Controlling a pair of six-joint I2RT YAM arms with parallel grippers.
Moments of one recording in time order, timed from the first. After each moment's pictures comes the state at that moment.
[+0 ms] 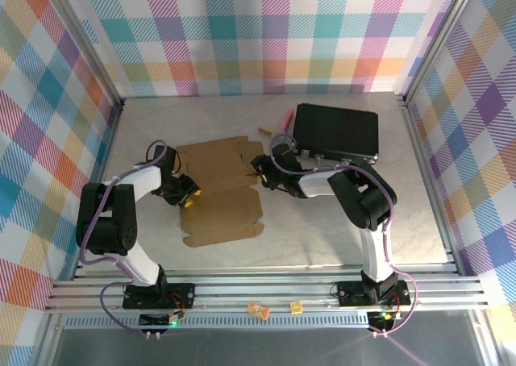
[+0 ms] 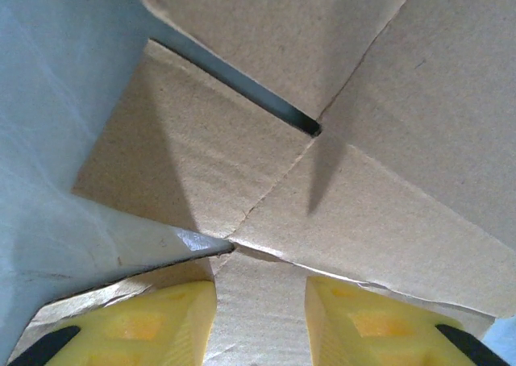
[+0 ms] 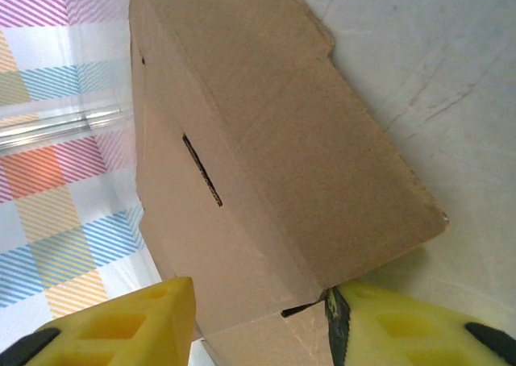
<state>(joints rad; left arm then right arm) -0.04 1.66 0.90 -0.58 0.31 -0.84 0.65 2.04 1.07 0.38 -0.18 1.49</state>
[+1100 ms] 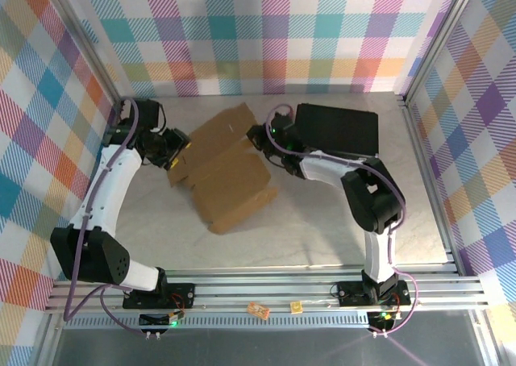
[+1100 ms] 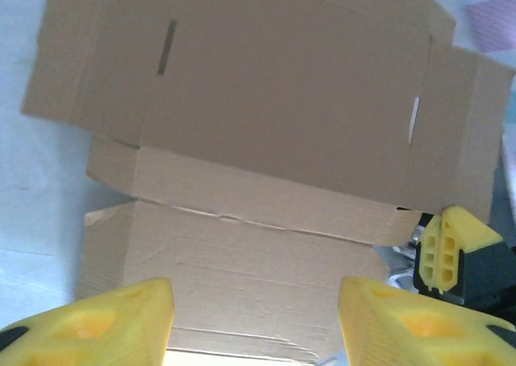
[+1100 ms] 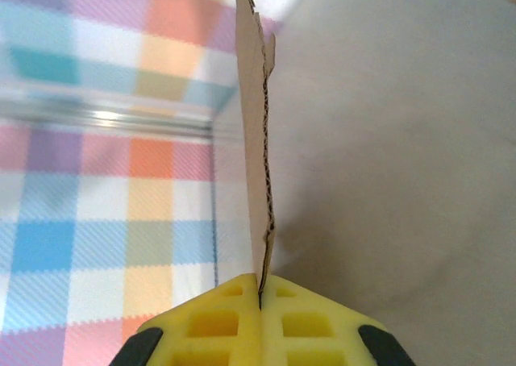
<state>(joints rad) -0.10 1.43 1.47 -1.01 0.20 -0.94 0.61 1.95 1.34 0.31 -0.17 1.19</state>
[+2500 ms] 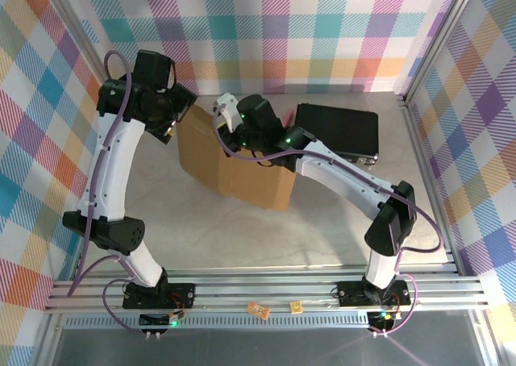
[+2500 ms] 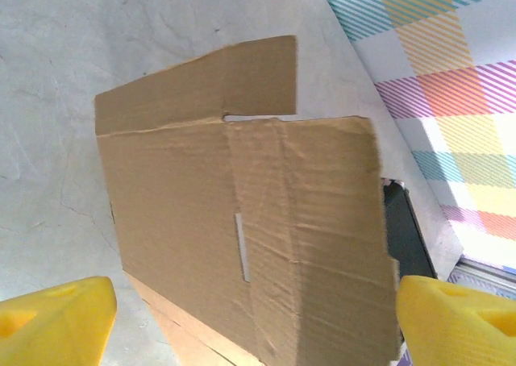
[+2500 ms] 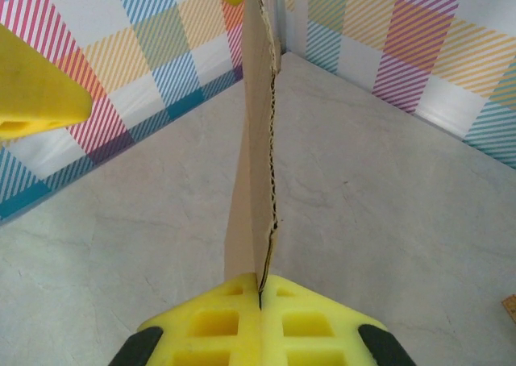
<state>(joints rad) -0.26 1.69 2.22 -1.46 -0.05 -1.15 0.89 1.79 1.79 -0.43 -0.04 0.05</state>
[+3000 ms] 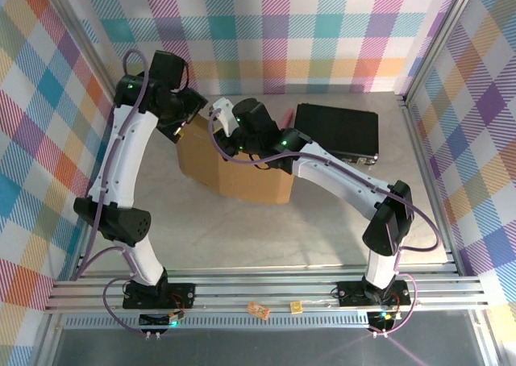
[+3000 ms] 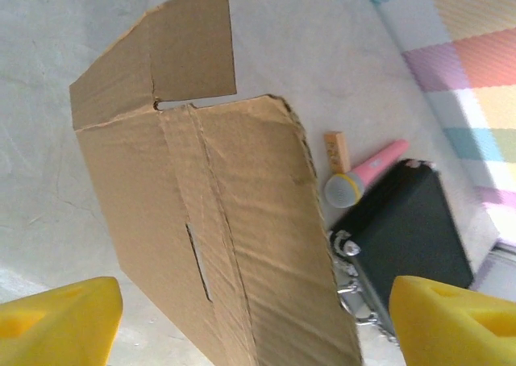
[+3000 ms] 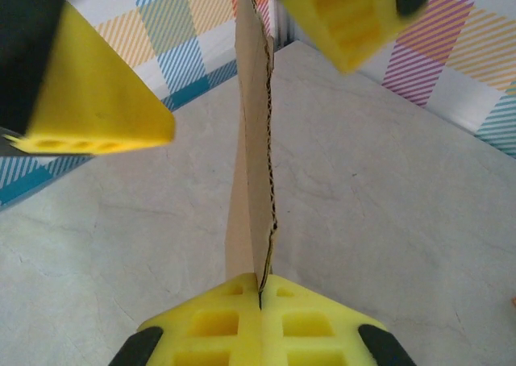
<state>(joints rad) -0.29 1.79 2.22 -1.46 -0.03 -1.12 0.91 1.81 1.79 -0.44 -0.03 0.04</state>
